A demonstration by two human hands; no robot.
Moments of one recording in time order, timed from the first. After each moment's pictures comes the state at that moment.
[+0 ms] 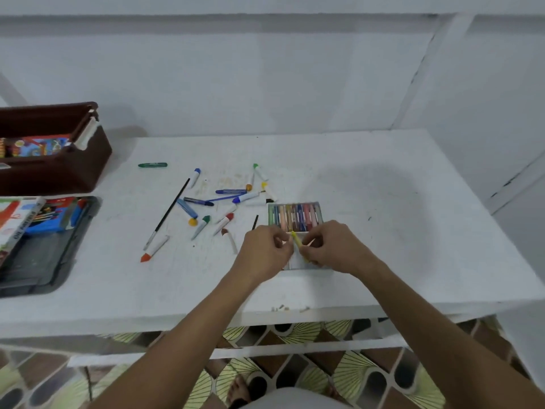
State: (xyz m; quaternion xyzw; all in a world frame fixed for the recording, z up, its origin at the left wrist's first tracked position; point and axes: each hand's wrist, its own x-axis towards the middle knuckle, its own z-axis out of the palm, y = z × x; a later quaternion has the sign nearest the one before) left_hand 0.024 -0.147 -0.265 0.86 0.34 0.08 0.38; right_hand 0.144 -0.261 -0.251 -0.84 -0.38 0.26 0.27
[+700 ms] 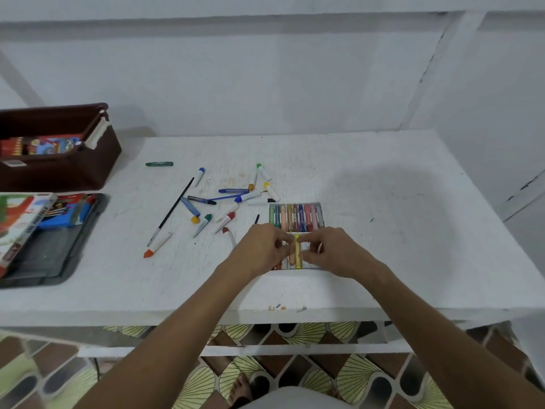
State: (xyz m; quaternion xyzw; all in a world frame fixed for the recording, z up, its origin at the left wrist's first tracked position) left_hand 0.030 -0.138 -0.262 0.92 0.23 0.02 0.32; right_hand 0.151 -0.267 -0.261 -0.82 -0.46 0.26 0.23
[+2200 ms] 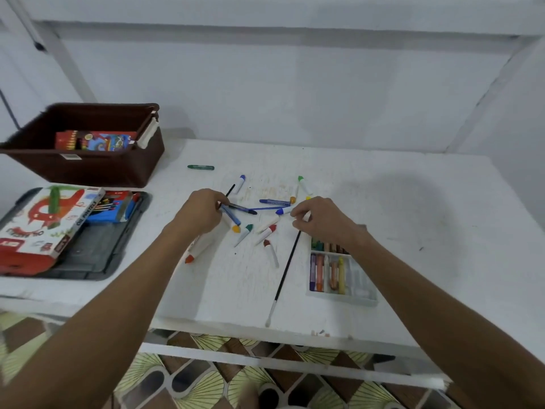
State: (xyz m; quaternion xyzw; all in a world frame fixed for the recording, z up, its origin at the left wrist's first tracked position) left_hand -0.041 0.046 -0.252 0.88 0.43 0.03 0.18; right_hand 0.153 -0.131 -0.256 -0.79 -0.53 0.20 0.24
